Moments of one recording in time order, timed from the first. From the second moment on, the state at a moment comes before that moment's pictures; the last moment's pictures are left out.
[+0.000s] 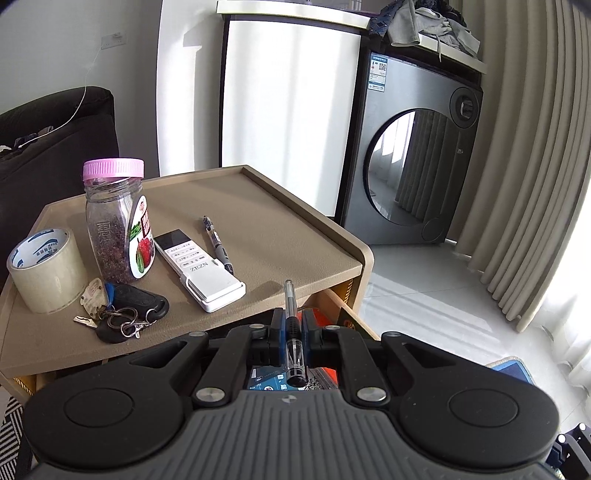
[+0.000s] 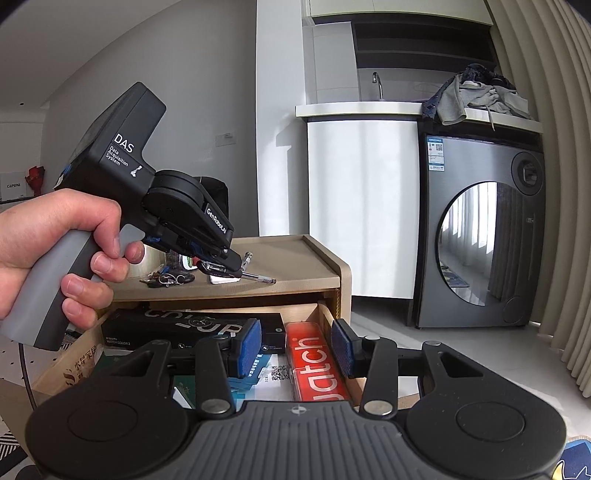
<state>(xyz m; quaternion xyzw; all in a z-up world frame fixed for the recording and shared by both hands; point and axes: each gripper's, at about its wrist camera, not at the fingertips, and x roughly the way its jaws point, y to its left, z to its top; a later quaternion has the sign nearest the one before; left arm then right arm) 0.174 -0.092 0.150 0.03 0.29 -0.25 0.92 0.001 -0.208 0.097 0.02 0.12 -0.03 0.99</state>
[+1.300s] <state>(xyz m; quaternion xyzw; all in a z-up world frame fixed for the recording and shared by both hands) 0.212 0.032 0.182 0.03 0.15 -0.03 0.99 0.021 -0.161 0.103 -0.02 0.13 0.03 0.99</state>
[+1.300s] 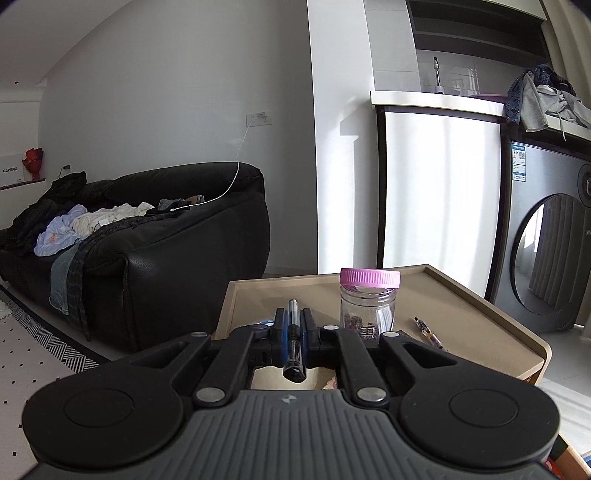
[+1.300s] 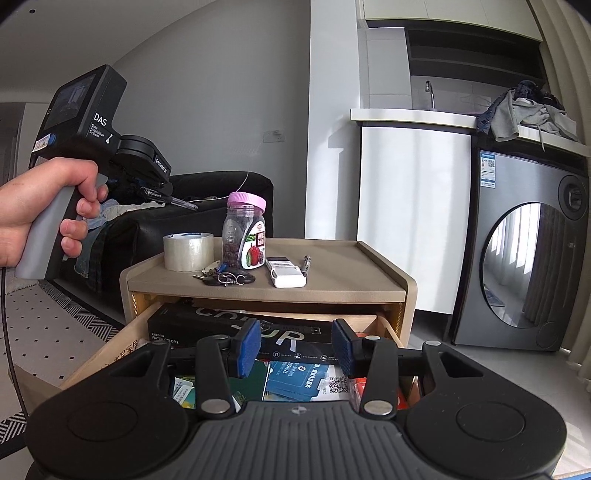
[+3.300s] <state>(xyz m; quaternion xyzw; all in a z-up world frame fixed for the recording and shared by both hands) 0.192 0.073 0.081 -0.10 0.45 -0.04 0.89 0.009 -0.183 0.076 0.04 0.15 0.03 0.99</state>
